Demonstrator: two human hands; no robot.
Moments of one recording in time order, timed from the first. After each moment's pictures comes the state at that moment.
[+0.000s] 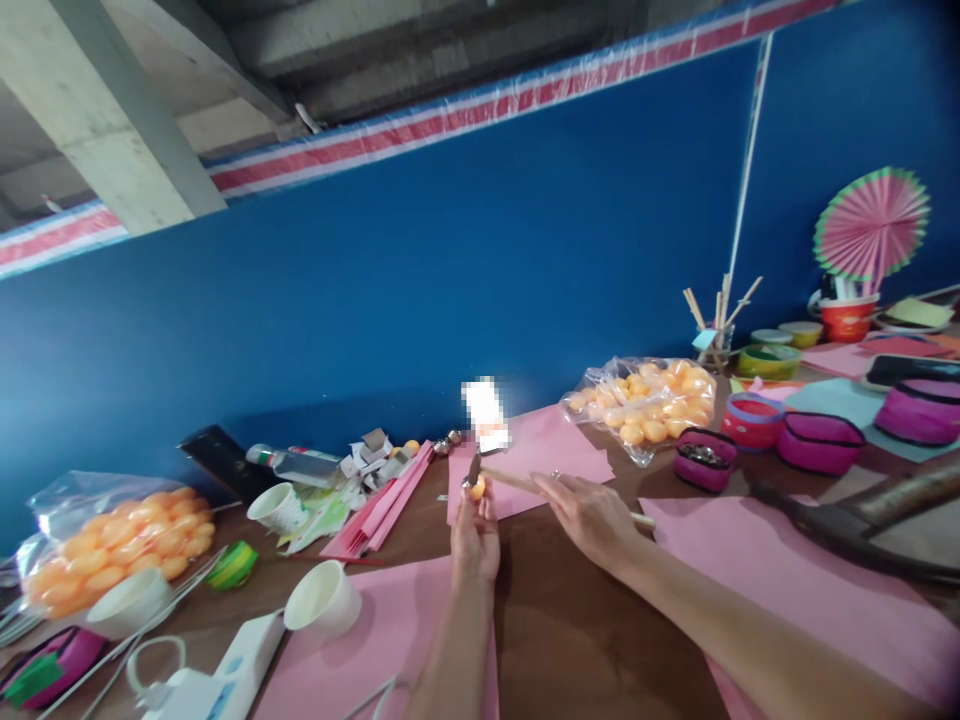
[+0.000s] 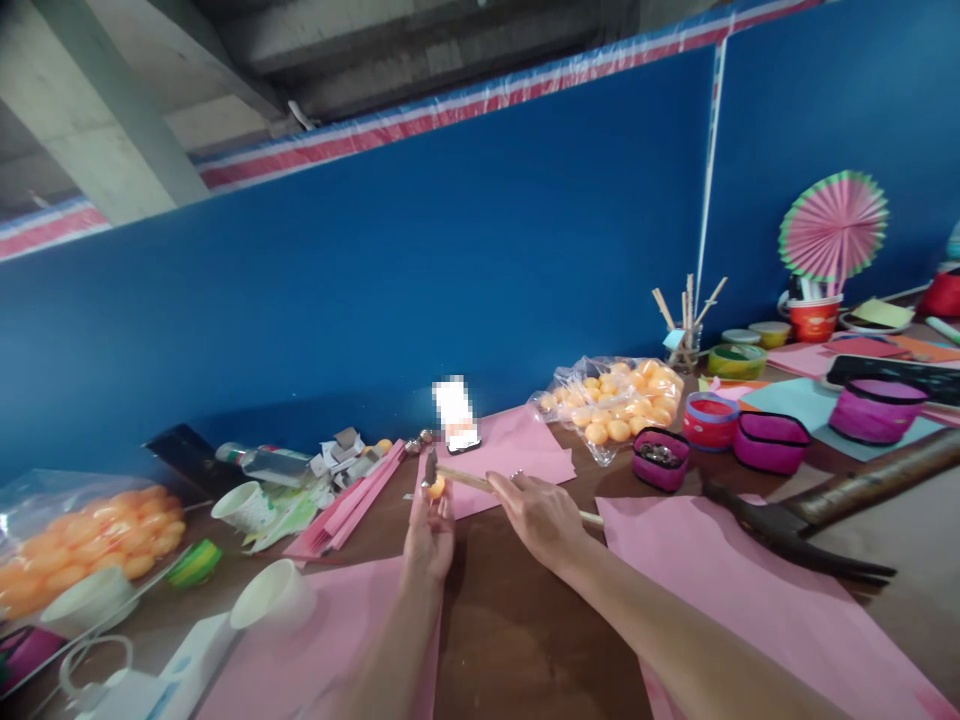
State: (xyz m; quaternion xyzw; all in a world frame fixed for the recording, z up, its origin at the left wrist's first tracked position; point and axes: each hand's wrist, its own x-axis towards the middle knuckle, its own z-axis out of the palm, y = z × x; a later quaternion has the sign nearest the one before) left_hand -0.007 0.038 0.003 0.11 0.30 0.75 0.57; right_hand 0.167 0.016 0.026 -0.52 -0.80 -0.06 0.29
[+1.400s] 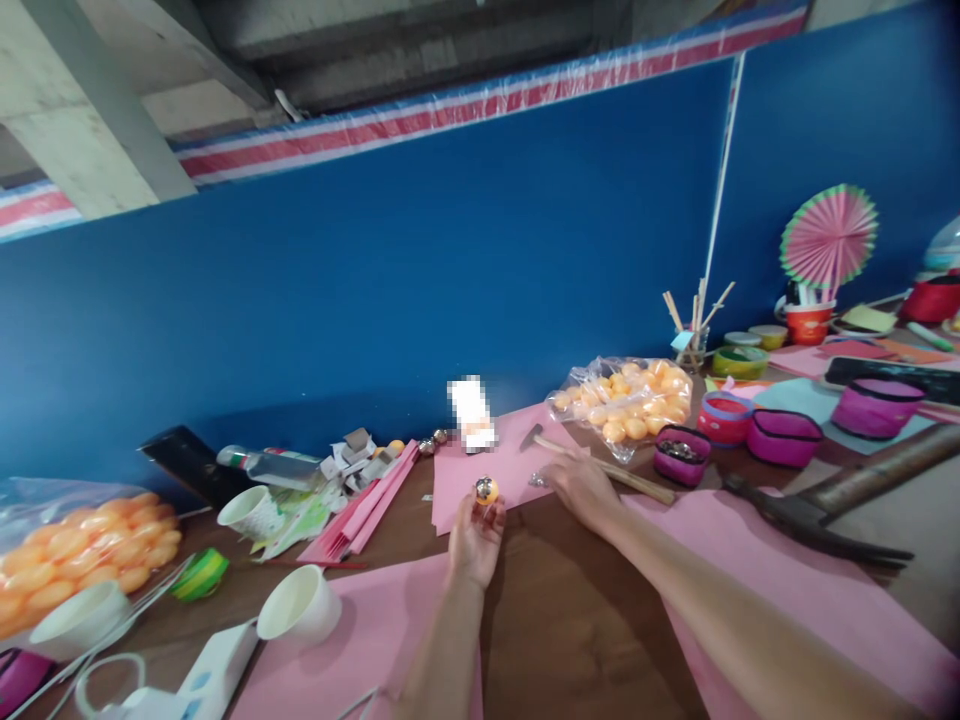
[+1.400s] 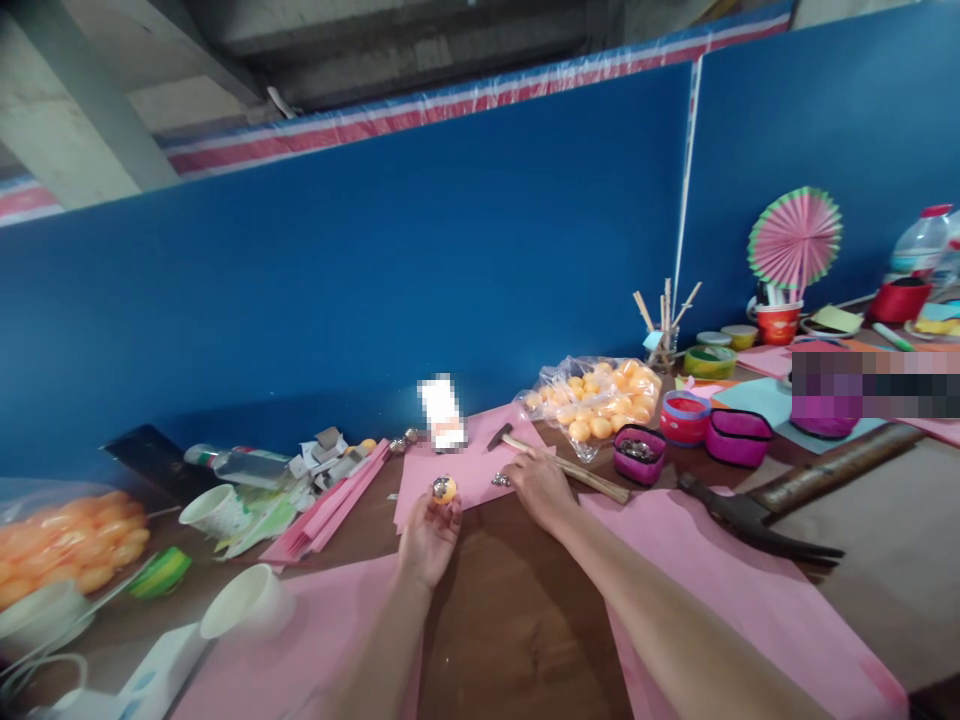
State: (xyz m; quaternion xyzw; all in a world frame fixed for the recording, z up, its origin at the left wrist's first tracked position) left_hand 0.005 0.029 0.006 0.10 0.34 0.65 0.67; right_hand 0.191 0.063 0.003 -0.49 -0.84 -0.05 0.24
